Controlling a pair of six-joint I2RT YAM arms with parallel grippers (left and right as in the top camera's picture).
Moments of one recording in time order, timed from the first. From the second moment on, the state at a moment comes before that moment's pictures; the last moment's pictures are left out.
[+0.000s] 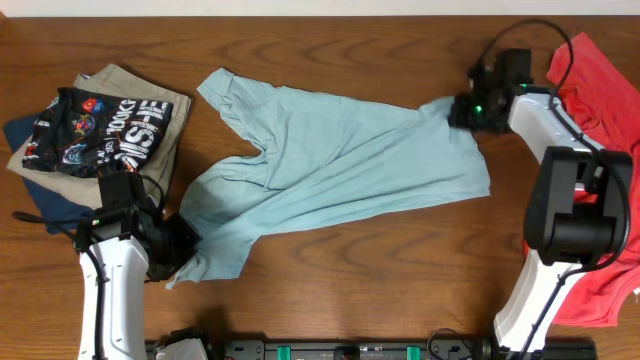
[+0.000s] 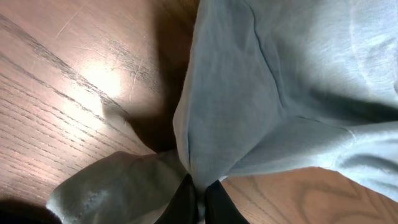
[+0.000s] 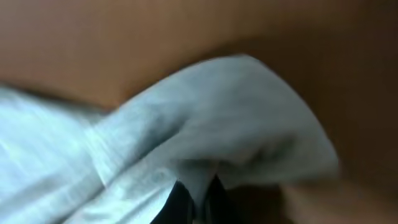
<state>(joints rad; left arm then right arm) 0.31 1.19 0.76 -1.04 0.20 -0.44 -0.06 2.12 1.49 -0.47 -0.32 0.11</state>
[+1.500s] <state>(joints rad) 0.31 1.19 0.76 -0.99 0.20 -0.44 0.09 2.08 1.41 -0.65 -0.21 0.21</state>
